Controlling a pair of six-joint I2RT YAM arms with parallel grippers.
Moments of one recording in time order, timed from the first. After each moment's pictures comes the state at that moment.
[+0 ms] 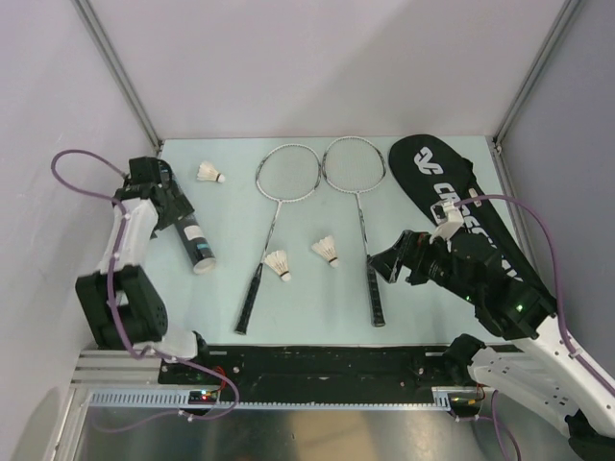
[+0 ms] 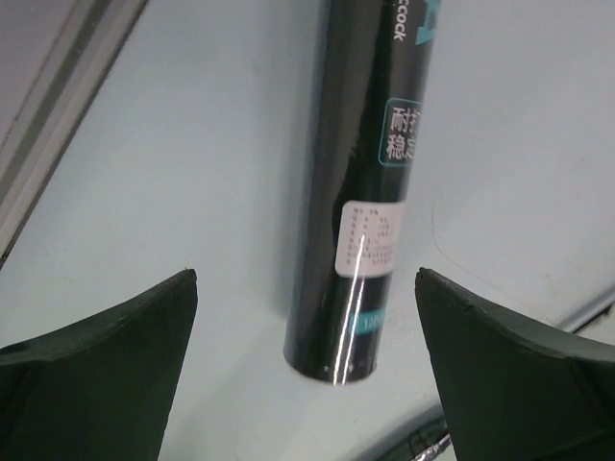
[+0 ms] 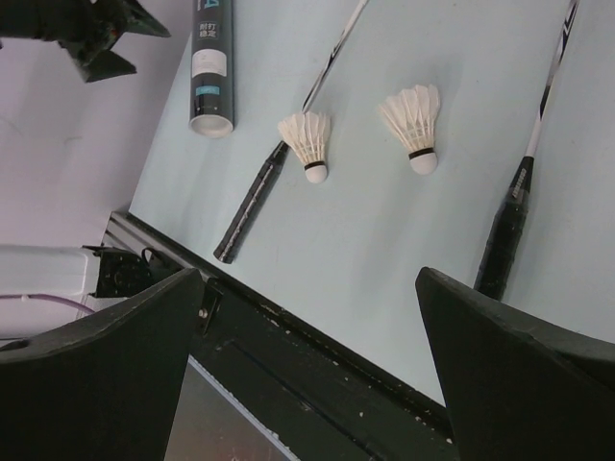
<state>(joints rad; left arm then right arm) 0.21 1.42 1.20 -0.74 -0.21 -0.38 0.74 0.65 0.88 -0.60 0.00 0.68</state>
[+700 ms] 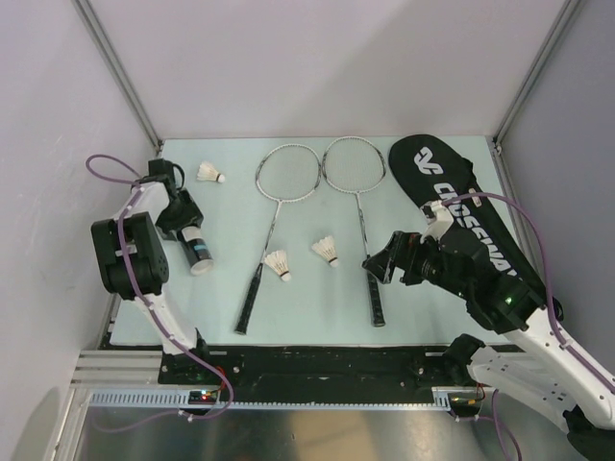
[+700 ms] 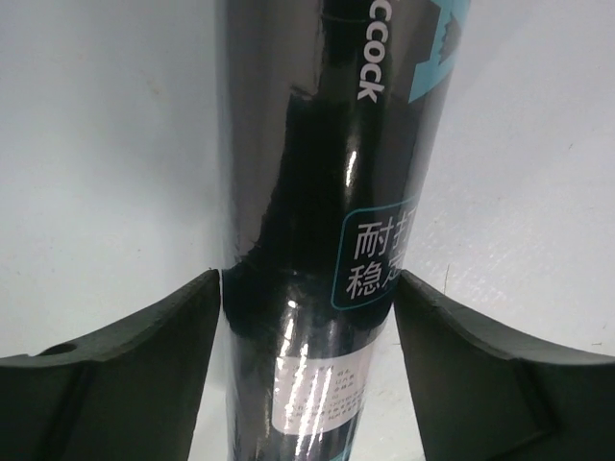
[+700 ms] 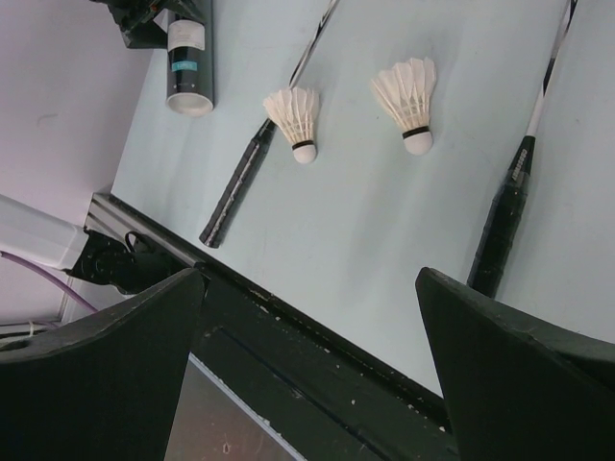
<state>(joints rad) 0.22 1.85 1.33 -0.70 -0.12 -0.37 0.74 0.69 0.87 -0.60 -0.03 0.67</state>
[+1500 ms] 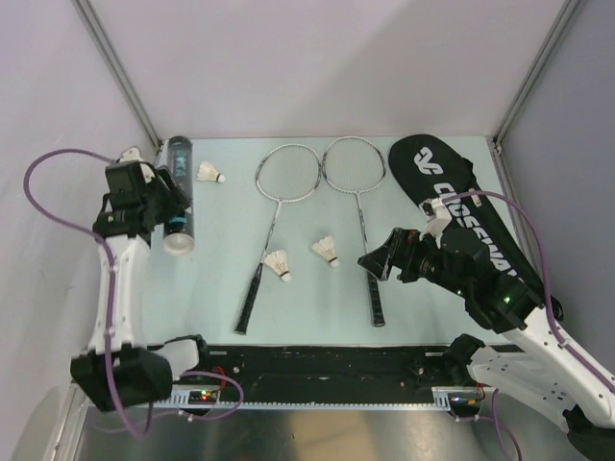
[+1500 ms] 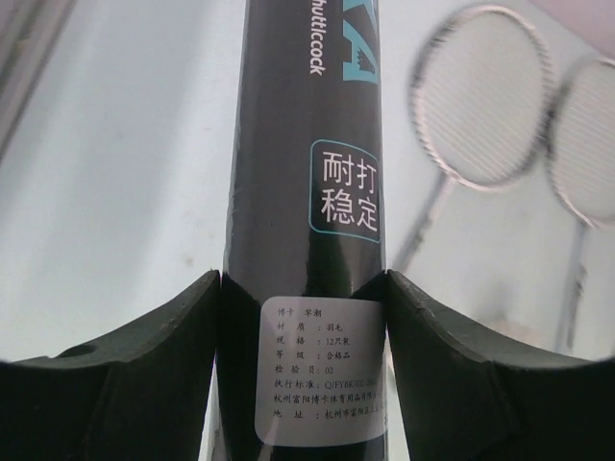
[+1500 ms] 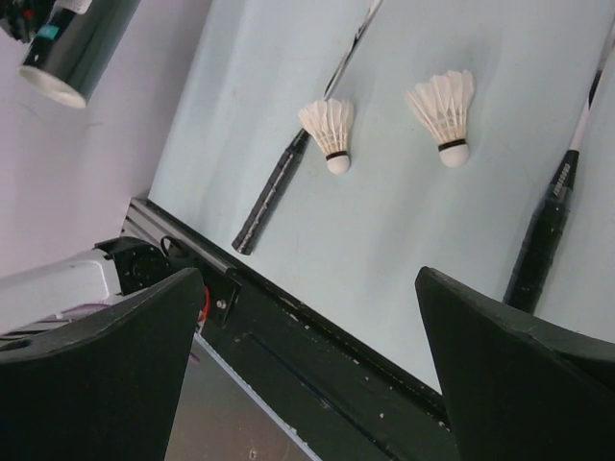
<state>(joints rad) 0.20 1.21 1.21 -0.71 0.04 -0.36 0.74 0.70 0.87 -0.54 -0.07 0.71</state>
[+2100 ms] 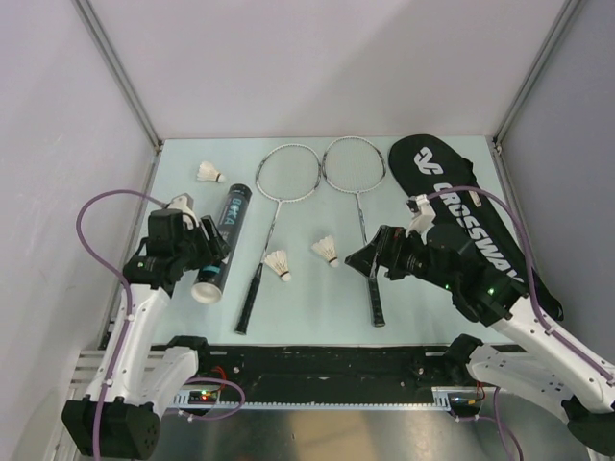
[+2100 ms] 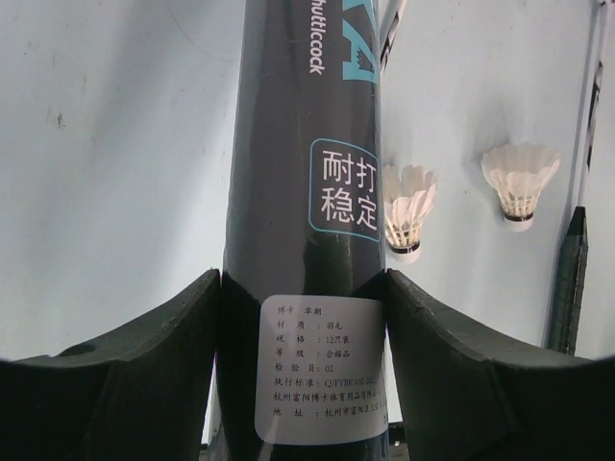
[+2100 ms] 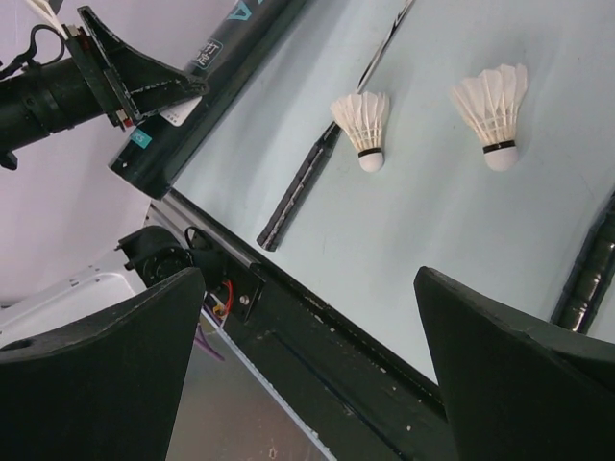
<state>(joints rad) -0.05 0.85 0.82 -0.73 0.13 -0.39 0.78 0.78 0.86 -0.43 -0.10 0.75</state>
